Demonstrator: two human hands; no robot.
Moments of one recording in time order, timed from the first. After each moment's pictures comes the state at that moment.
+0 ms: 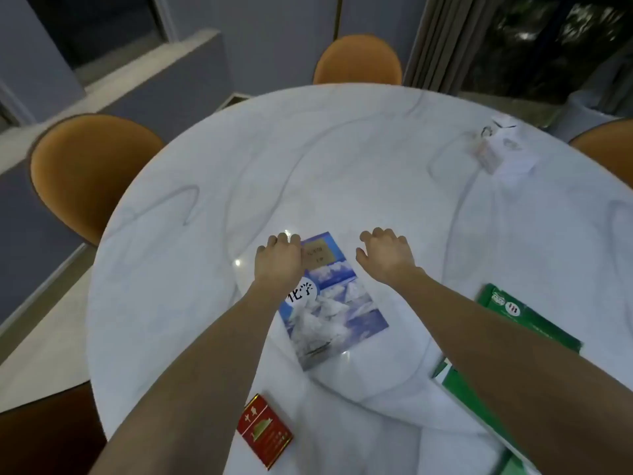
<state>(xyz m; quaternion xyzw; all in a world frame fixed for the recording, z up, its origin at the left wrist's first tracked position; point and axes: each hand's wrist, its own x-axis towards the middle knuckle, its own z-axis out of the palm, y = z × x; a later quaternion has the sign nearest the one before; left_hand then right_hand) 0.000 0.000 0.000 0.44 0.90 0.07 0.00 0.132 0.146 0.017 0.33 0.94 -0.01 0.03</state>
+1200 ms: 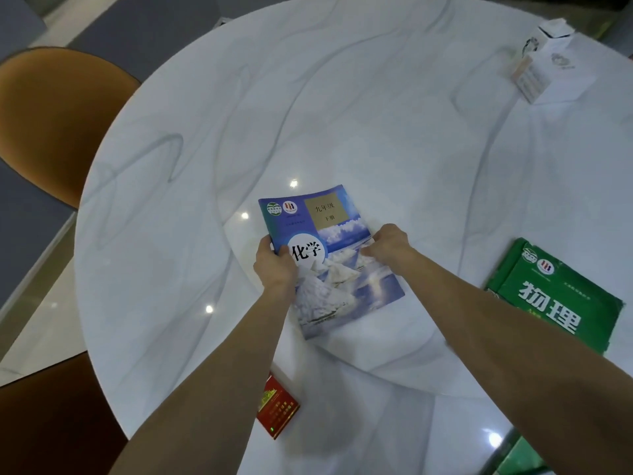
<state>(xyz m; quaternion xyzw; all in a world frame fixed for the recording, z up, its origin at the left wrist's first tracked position) 0.029 -0.009 -0.063 -0.03 0.82 0.53 0.21 0.127 0.147 -0.058 0.53 0.75 -0.38 0.11</state>
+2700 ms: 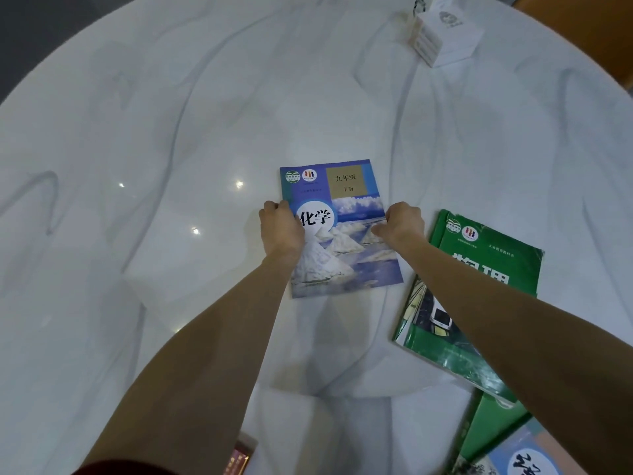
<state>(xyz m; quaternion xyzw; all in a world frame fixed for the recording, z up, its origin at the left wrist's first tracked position) 0.064 0.150 -0.079 0.37 0.89 0.21 0.17 0.230 0.242 -0.062 0.65 0.71 -0.29 0.00</state>
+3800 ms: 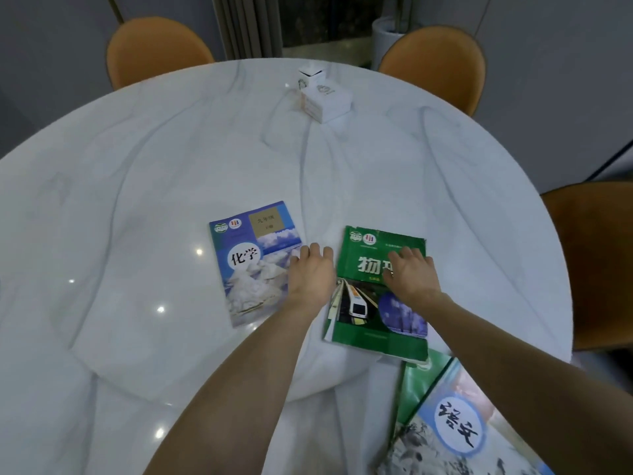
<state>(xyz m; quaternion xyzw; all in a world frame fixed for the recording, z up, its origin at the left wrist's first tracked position) 0.240 0.147 -0.027 0.67 0.74 0.00 0.07 0.418 0.184 -0.025 0.61 0.79 -0.07 0.05</state>
